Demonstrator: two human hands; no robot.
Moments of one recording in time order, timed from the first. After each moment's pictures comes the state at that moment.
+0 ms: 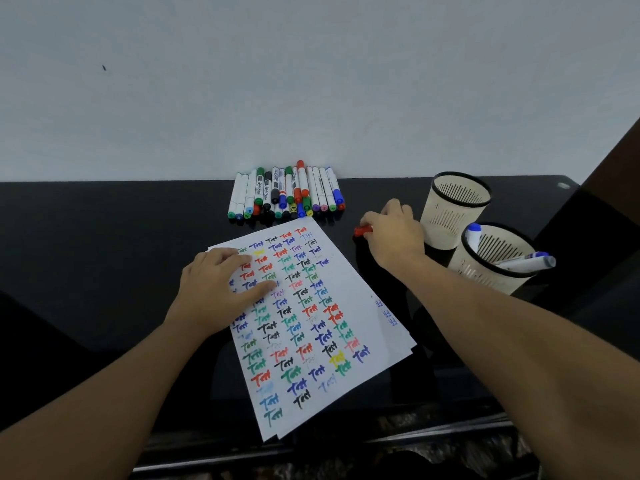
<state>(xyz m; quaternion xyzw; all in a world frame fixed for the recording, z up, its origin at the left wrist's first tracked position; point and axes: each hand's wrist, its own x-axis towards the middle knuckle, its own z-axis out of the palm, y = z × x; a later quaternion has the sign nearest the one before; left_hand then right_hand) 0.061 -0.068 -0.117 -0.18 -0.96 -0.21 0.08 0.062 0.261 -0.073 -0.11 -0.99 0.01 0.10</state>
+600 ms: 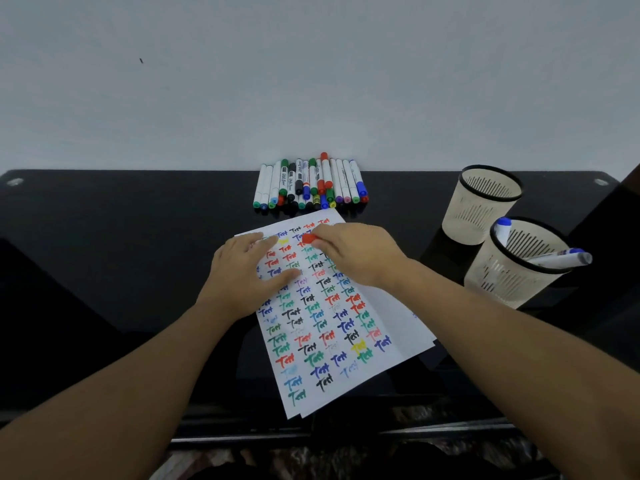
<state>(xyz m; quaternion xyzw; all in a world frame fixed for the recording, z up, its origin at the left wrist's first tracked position) 0.068 -0.066 -0.113 -0.19 -0.95 -0.22 0.09 0.083 0.176 -0.060 0.16 -0.99 0.04 0.03</state>
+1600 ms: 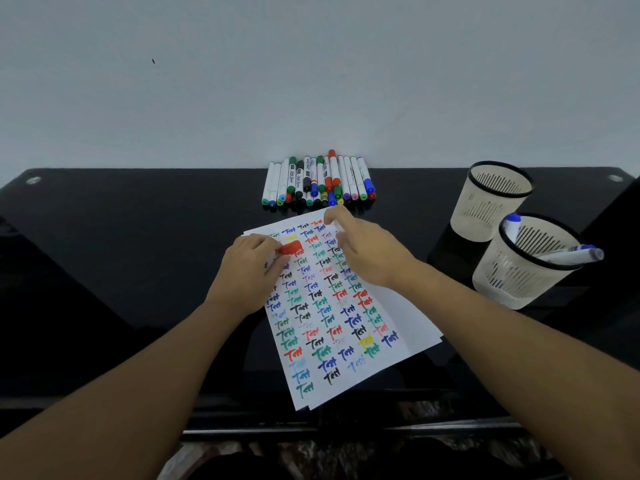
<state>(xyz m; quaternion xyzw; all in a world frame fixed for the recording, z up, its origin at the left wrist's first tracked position) 0.071 -0.067 -0.113 -0.22 -0.94 -0.22 0.14 0.101 0.176 -0.058 0.12 -0.97 0.23 0.02</state>
